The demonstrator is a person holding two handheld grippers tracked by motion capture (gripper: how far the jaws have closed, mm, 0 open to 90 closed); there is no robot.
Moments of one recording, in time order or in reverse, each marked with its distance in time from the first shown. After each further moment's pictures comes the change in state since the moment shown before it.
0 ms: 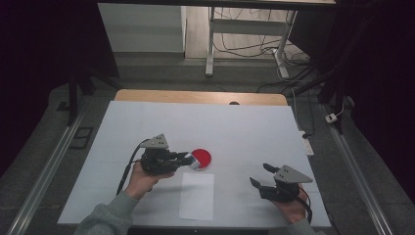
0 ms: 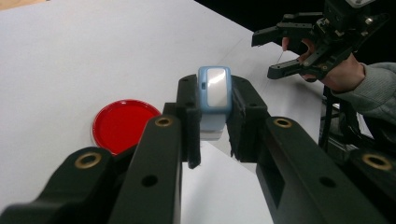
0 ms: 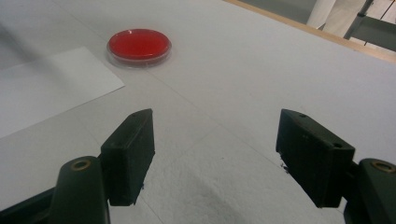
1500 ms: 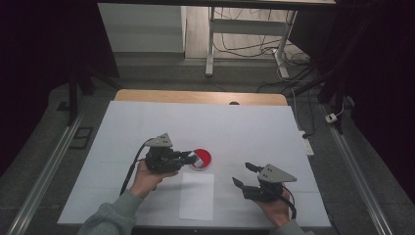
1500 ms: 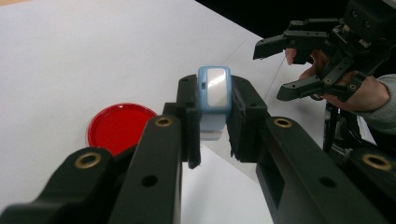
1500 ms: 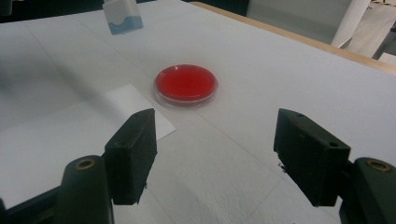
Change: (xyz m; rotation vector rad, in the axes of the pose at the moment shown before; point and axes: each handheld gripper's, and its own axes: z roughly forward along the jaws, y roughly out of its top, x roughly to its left) left arm 0.003 0.002 0.011 -0.004 0.000 -0.015; right arm 0.037 0.026 0.022 -0.062 0.082 0.016
